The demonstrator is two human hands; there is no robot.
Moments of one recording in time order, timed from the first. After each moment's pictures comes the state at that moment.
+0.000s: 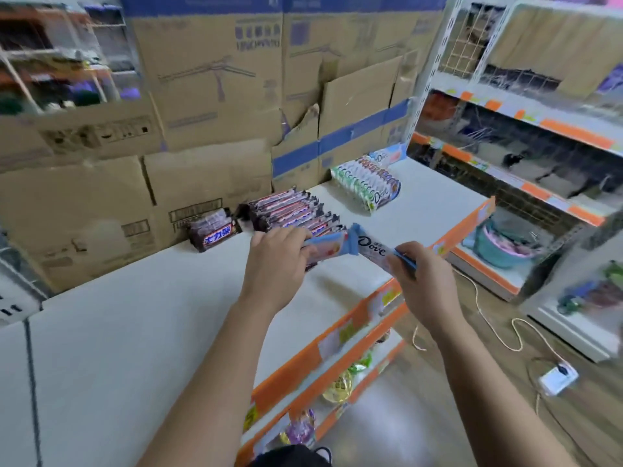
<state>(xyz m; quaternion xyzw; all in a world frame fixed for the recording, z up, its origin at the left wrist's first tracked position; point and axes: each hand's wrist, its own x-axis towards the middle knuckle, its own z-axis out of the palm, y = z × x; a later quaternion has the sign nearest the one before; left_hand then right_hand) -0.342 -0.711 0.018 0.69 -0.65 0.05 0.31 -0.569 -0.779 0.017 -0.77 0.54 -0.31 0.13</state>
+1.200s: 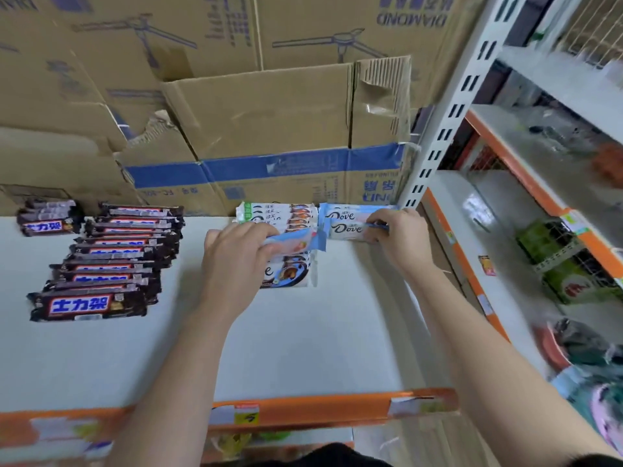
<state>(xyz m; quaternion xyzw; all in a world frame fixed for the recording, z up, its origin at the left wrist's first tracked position) -0.501 -1.033 0.016 0.90 -0.34 0.12 0.25 -0.584 -1.292 -0.008 -0.93 0.23 -0.22 0.17</state>
